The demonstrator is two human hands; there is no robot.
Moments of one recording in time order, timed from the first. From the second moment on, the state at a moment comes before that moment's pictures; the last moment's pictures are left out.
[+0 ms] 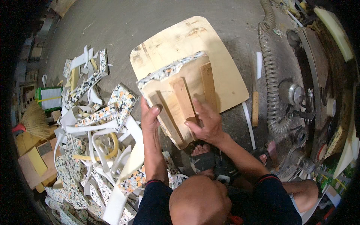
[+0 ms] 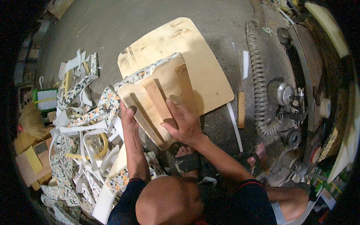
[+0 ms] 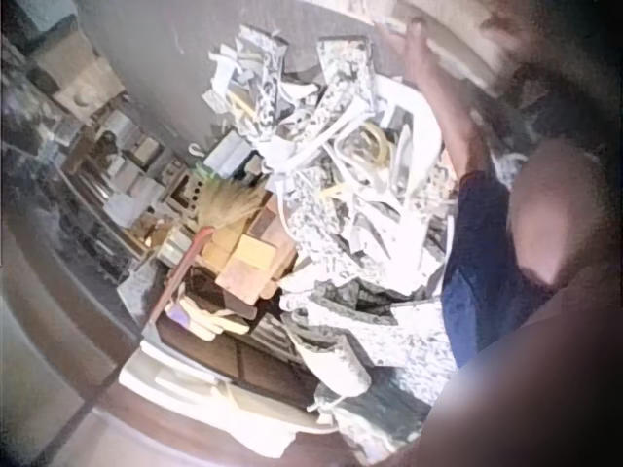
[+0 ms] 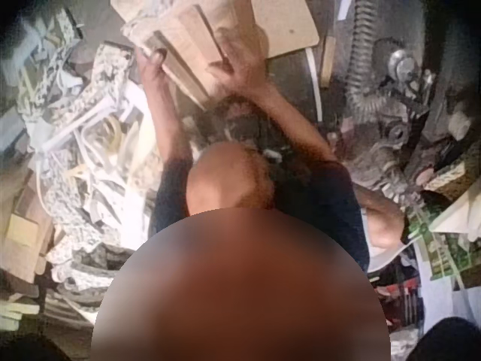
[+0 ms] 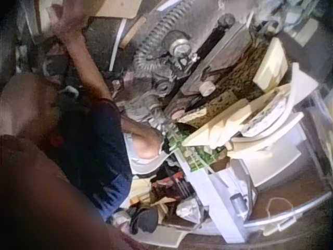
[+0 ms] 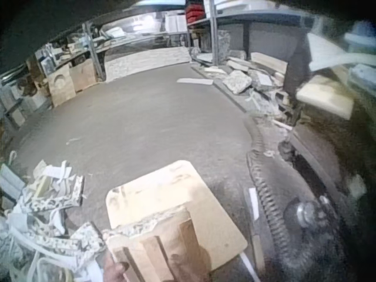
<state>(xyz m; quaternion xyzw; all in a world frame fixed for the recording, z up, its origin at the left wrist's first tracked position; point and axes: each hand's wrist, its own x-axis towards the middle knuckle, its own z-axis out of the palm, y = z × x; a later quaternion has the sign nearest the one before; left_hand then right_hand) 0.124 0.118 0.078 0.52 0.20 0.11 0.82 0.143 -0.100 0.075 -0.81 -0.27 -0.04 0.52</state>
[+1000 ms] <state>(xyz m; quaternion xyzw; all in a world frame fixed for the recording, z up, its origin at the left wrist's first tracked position) 0.158 0.152 0.051 0.53 0.08 0.04 0.84 0.322 -0.105 0.104 -0.60 -0.05 0.25 0.76</state>
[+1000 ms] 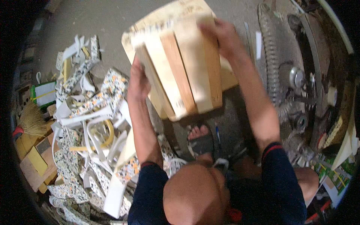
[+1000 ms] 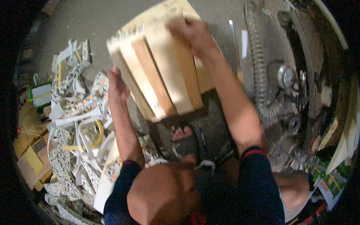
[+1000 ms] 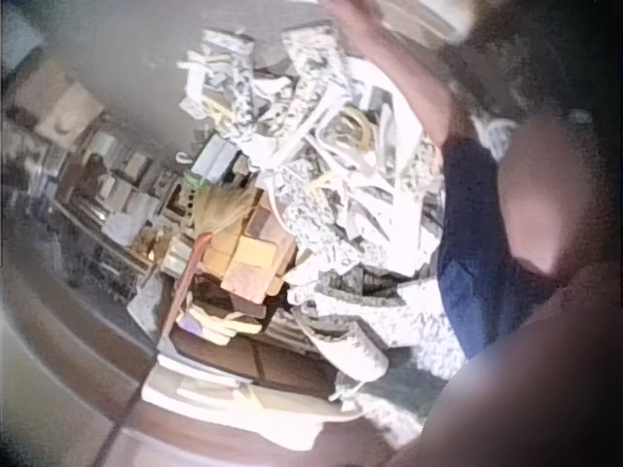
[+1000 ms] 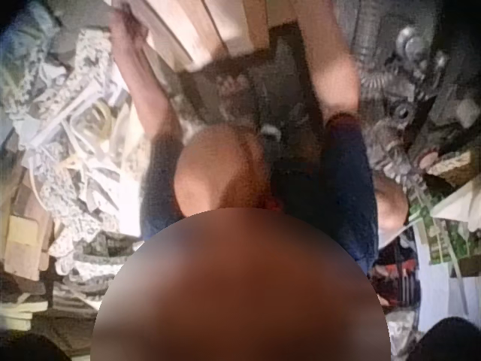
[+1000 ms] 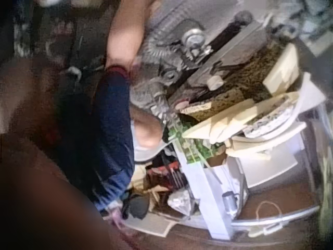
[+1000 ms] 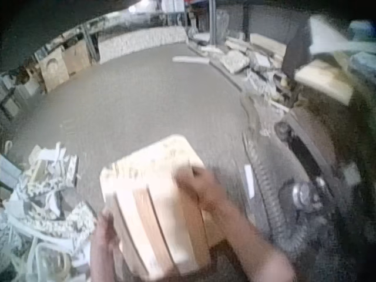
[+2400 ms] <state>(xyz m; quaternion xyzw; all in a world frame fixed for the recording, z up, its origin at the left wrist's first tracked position) 0.110 0.107 0.014 0.28 0.33 -0.03 0.90 0.264 -0.155 0.032 -0.55 0.02 0.45 0.70</state>
